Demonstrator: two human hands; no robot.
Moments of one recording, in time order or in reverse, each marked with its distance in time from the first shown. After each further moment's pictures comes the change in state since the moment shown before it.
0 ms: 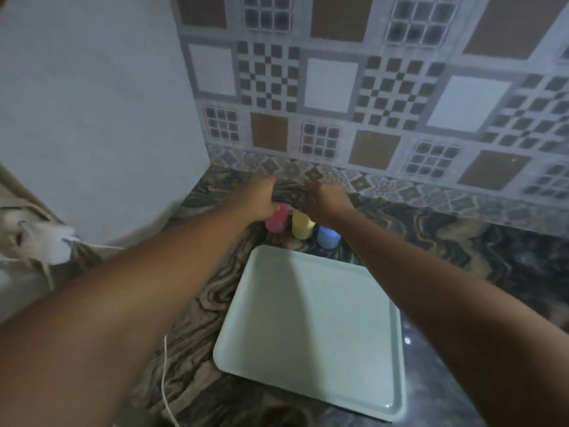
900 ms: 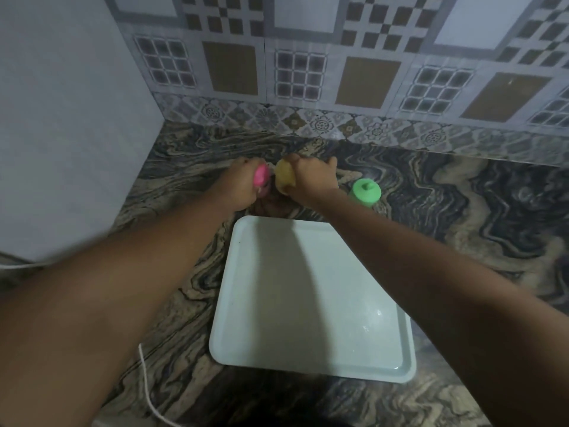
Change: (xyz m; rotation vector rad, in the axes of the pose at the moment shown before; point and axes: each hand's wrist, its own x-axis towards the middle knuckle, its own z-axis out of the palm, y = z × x) left_hand 0.038 -0.045 0.087 -0.118 -0.098 0.066; right_hand 0.025 0.013 0.066 -0.182 0.021 0.101
